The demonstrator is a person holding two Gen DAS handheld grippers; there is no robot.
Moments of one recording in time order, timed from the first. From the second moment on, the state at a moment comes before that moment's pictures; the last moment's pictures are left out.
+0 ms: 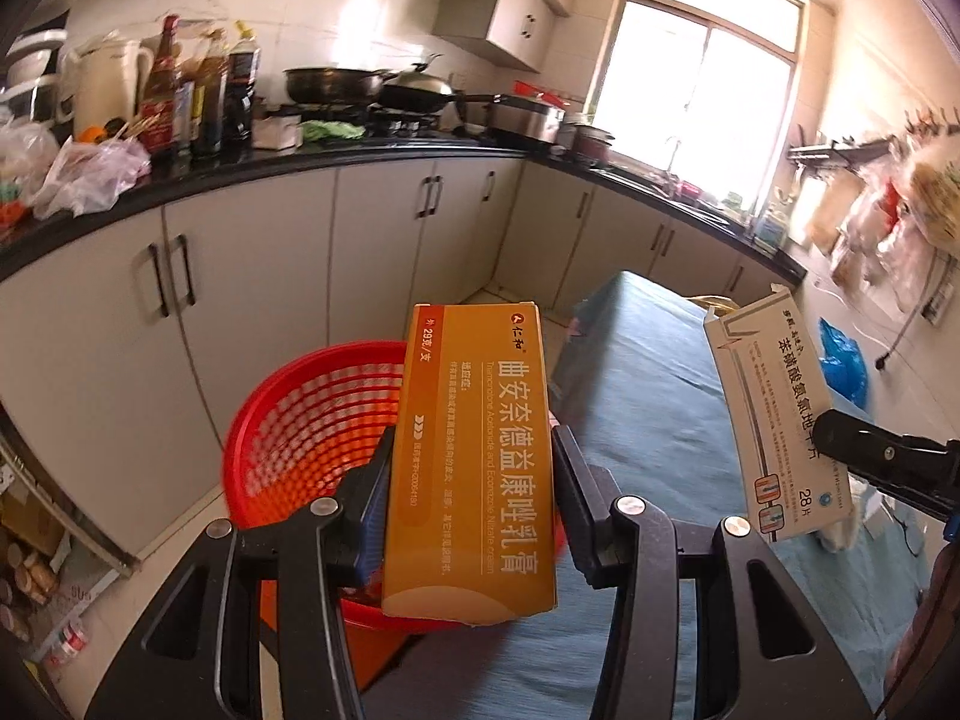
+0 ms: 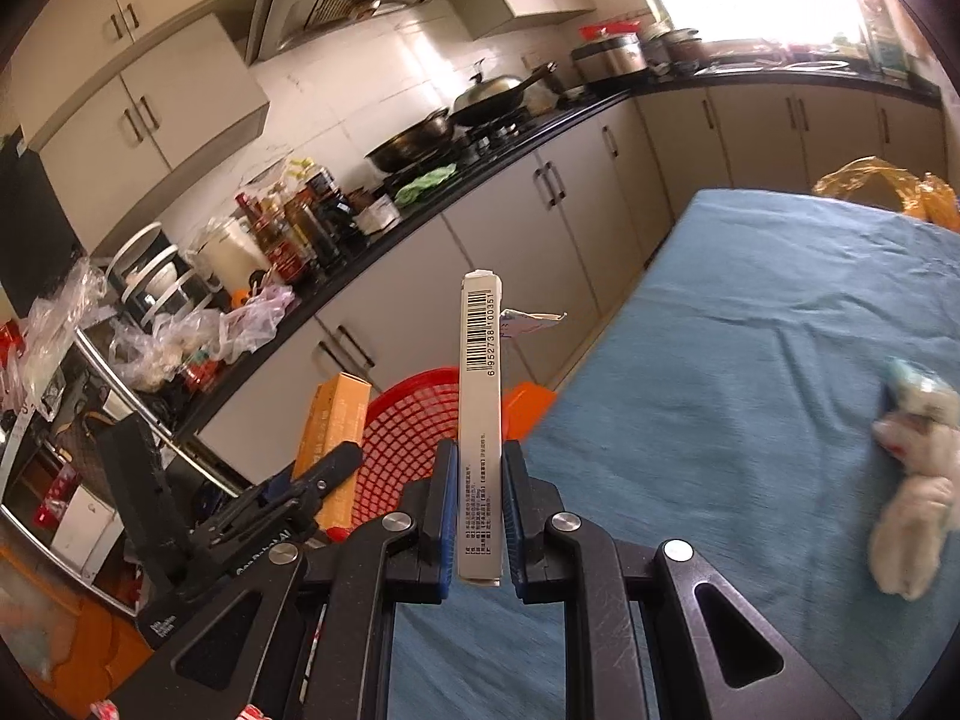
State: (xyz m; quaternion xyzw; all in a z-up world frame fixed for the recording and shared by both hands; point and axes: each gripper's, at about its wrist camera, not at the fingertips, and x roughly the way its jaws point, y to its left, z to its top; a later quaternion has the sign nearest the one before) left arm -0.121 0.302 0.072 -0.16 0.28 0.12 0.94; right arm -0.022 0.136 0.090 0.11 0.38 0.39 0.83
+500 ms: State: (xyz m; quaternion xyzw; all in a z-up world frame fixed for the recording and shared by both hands) left arm -0.119 0.349 0.045 -0.19 0.30 0.15 0.93; right arm 0.015 0.218 0.057 0.09 0.42 0.40 0.81
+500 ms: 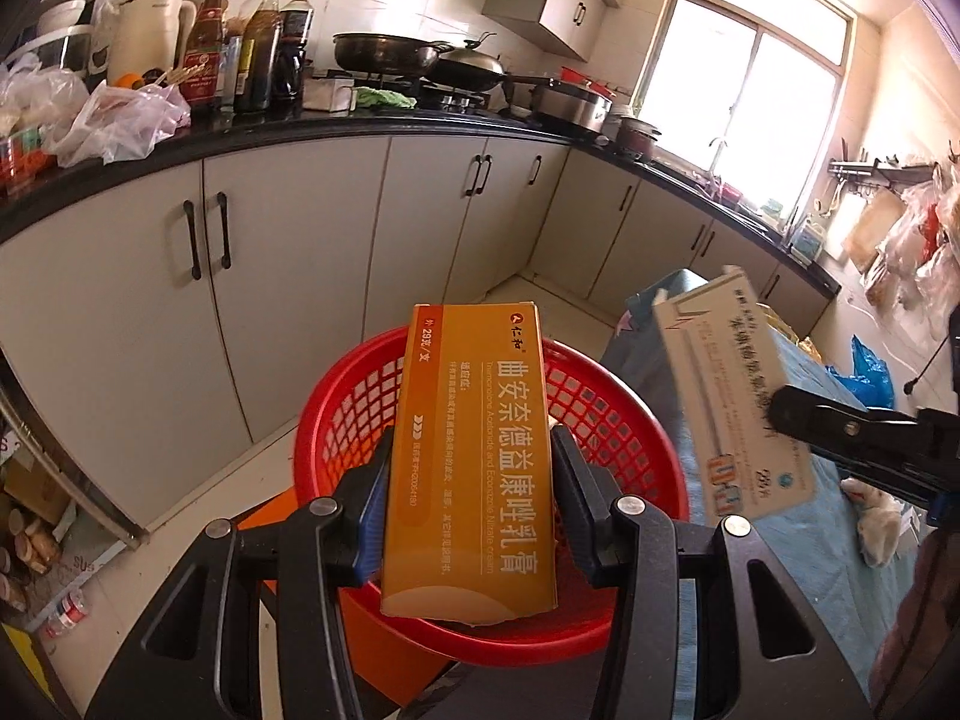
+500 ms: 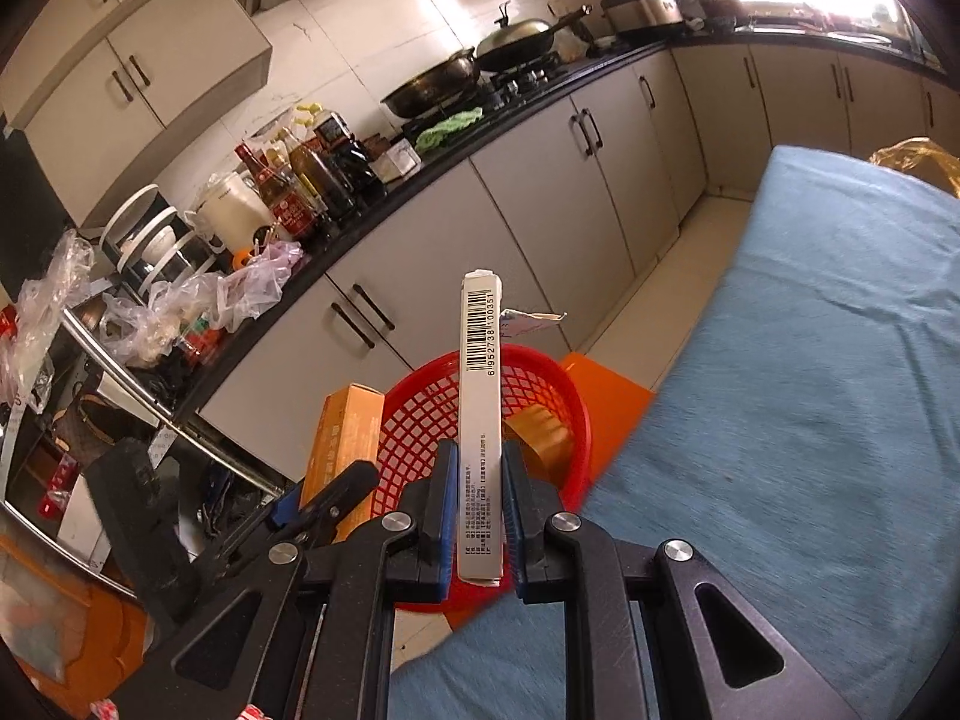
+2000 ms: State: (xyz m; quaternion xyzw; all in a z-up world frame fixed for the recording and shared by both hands) left arm -0.066 0.058 0.088 0.00 0.37 -0.11 0.92; right arm -0.009 -0.141 0.081 0.23 0.32 0.15 0.91
